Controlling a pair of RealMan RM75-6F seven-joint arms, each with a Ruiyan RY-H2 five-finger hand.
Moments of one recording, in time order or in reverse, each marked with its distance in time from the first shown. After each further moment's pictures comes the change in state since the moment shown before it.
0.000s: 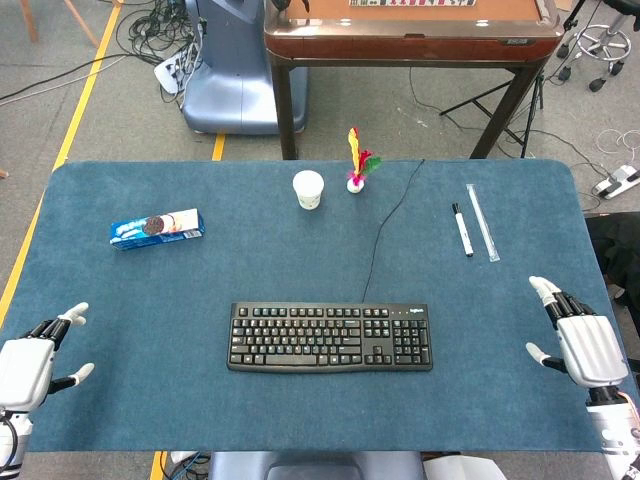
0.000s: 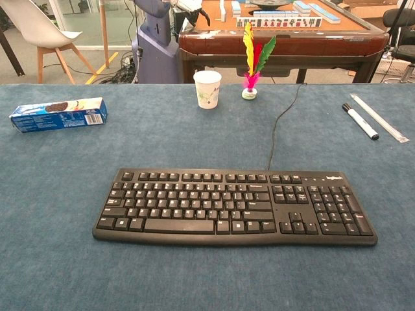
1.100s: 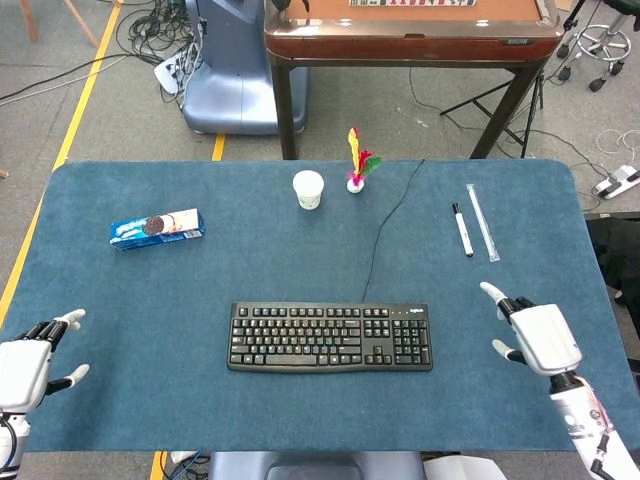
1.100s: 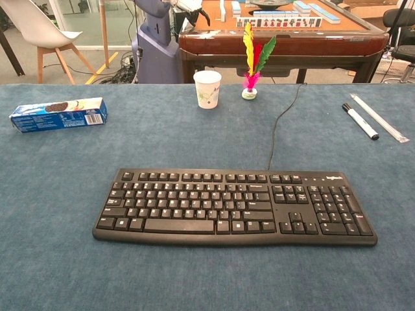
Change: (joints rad) left arm 0.010 0.002 -0.003 -0.005 -0.024 0.009 0.034; right arm 0.103 -0.022 0.004 -0.069 -0.051 -0.114 -0.168
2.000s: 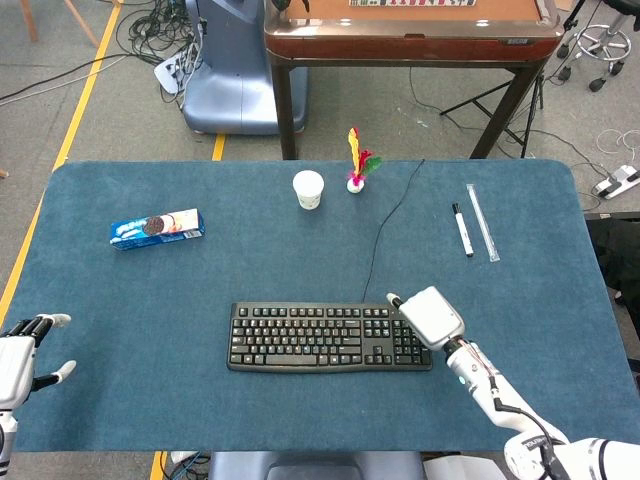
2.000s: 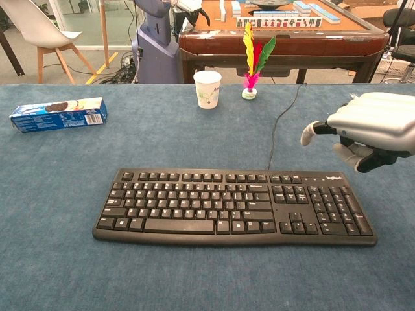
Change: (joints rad) left arm 0.004 0.028 -0.025 -0.011 -0.065 -0.018 -0.012; right arm 0.354 -0.168 0.057 -0.139 0.415 -0.412 -0.630
